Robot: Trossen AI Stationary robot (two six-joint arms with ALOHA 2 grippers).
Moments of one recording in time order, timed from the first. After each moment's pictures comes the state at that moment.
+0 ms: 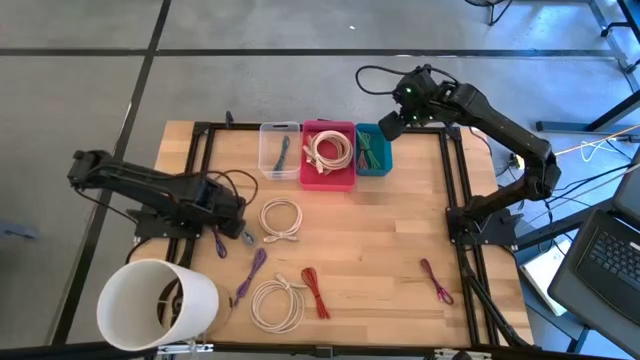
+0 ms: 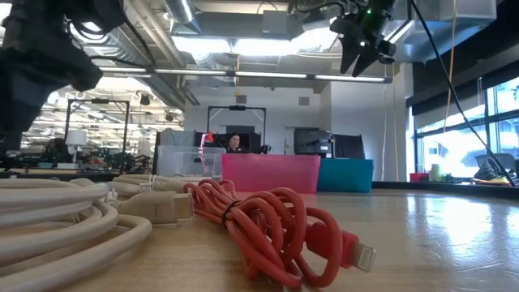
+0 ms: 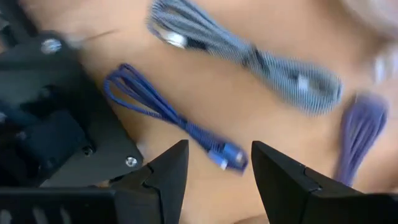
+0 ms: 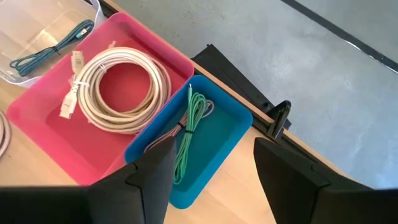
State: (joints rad) left arm -0.13 1.03 0.71 -1.20 0.06 -1.25; right arm -0.59 1.45 1.58 -1.11 0.21 0.23
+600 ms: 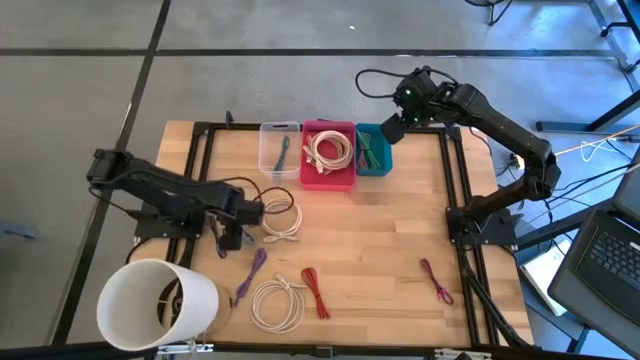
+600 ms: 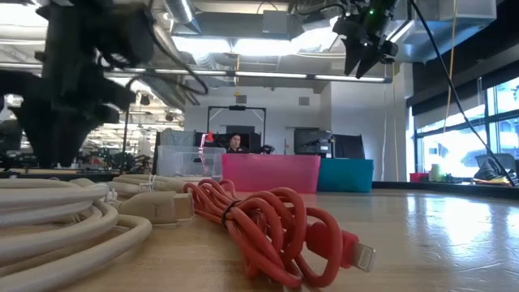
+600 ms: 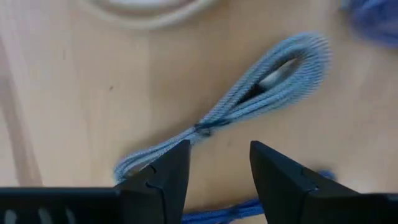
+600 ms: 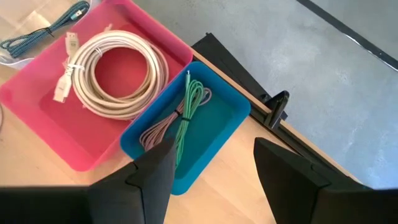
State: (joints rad) left arm -0.10 1.30 0.70 -0.96 -0.03 -0.19; right arm -0.58 1.45 1.58 -1.15 0.21 0.21
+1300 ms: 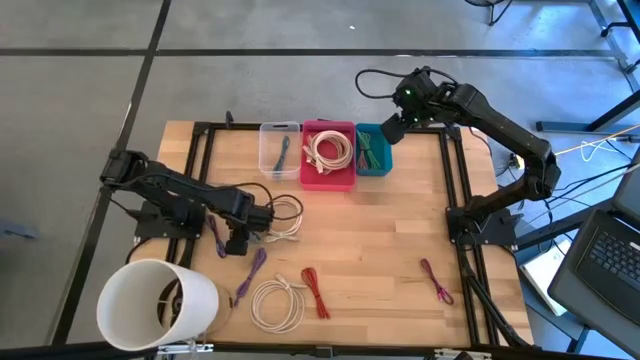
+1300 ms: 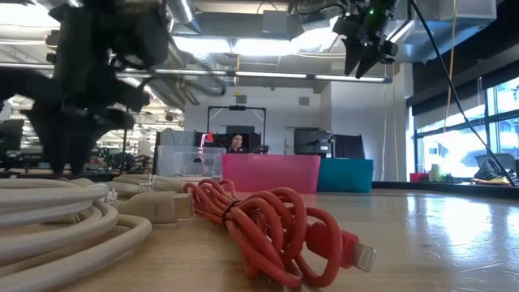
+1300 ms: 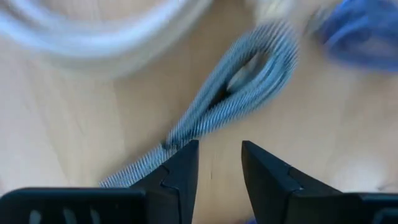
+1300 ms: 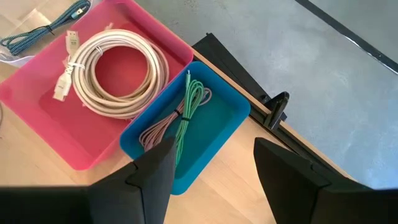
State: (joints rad) left arm -0.13 1.43 0.76 -0.90 0.01 -0.11; right arm -0.58 1.45 1.58 -1.15 0.21 0.20
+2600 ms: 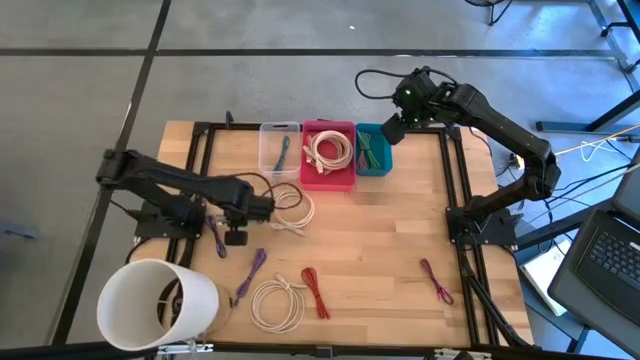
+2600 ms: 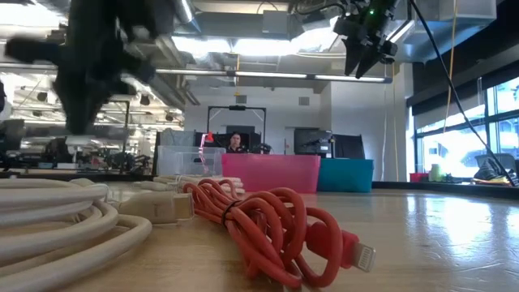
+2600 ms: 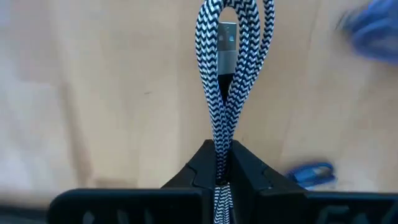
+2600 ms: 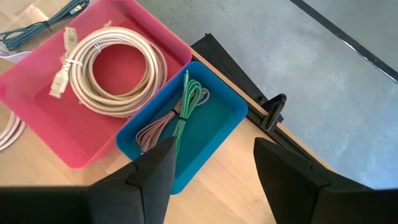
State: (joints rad) left arm -0.08 1.37 0.91 -1.16 -0.08 -0.17; right arm -0.58 1.45 1.58 -1.15 0.22 0.17
